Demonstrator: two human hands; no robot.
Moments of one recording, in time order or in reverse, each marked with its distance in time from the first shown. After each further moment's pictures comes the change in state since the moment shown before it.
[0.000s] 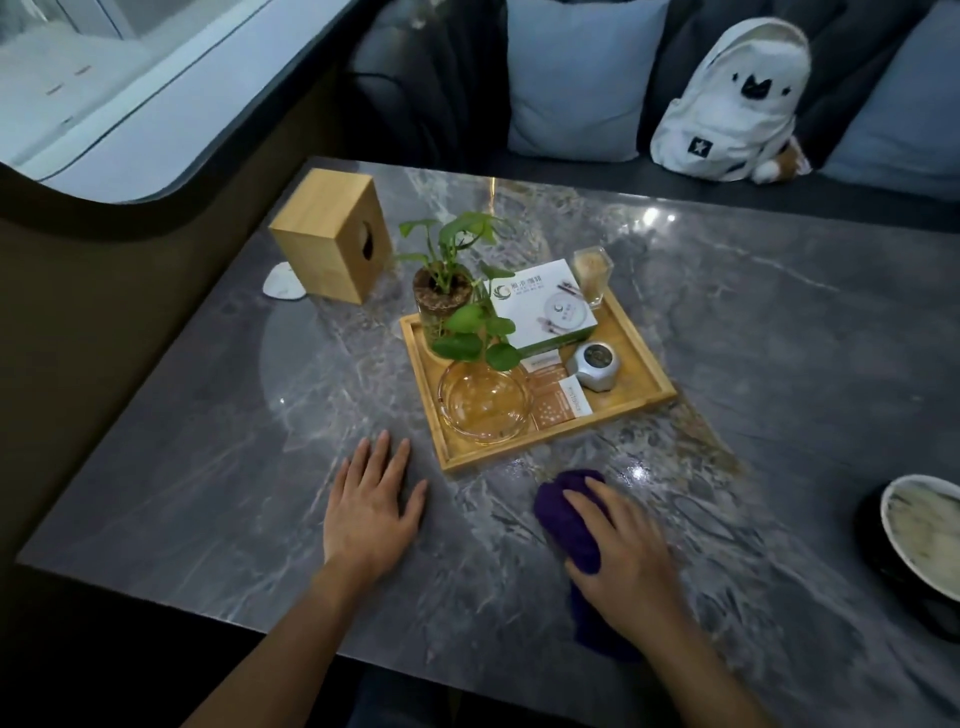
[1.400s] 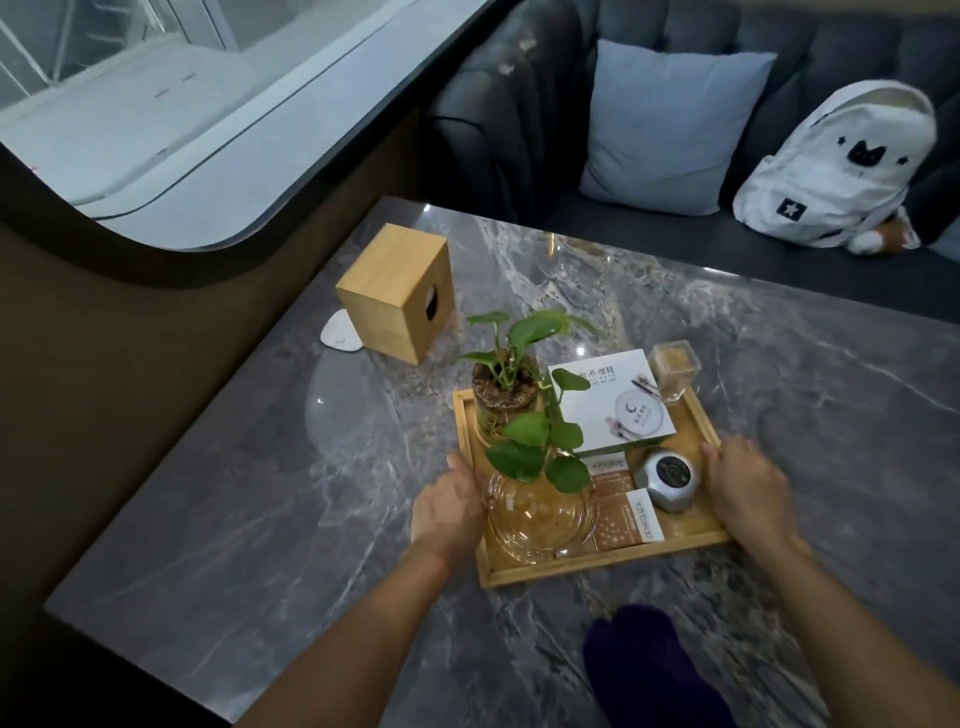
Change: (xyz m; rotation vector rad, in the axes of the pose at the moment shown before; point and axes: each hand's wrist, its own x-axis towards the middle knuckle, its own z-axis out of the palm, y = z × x) left_hand 0.103 0.047 -0.035 -0.219 -0.106 -0.181; right_hand 0.204 0.067 -0.044 -0.041 0.062 0.367
